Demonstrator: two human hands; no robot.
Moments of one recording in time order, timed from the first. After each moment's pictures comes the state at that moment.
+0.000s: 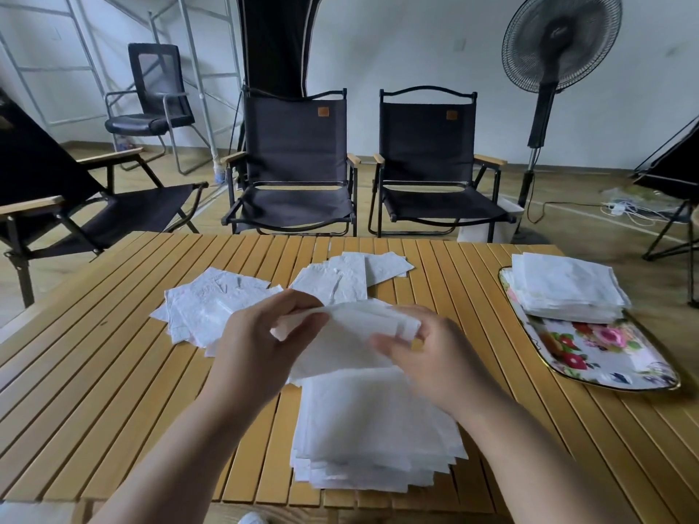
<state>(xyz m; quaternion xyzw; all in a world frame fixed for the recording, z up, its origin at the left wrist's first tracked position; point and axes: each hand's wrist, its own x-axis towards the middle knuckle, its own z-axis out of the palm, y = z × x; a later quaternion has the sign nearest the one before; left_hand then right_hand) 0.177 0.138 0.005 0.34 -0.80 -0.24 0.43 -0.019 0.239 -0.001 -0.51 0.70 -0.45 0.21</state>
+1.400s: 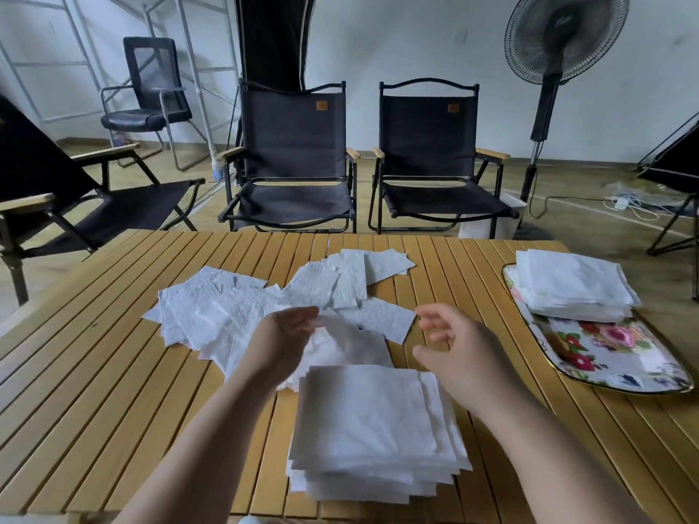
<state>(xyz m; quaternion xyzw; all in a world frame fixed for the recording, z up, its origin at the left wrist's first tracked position) 0.137 0.089 -0.046 0.48 -0.73 -0.40 0.29 -0.052 0.240 -0.018 -0.46 0.79 -0.38 0.15</state>
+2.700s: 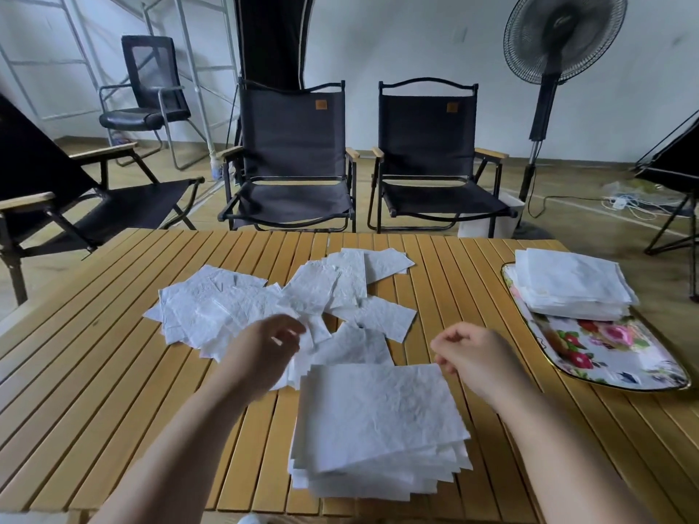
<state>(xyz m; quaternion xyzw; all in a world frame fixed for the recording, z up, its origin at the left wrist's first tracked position) 0.167 0.083 -0.051 0.46 -0.80 -0.31 0.22 -0.079 0.237 -0.038 -0.37 0.83 -0.36 0.22</state>
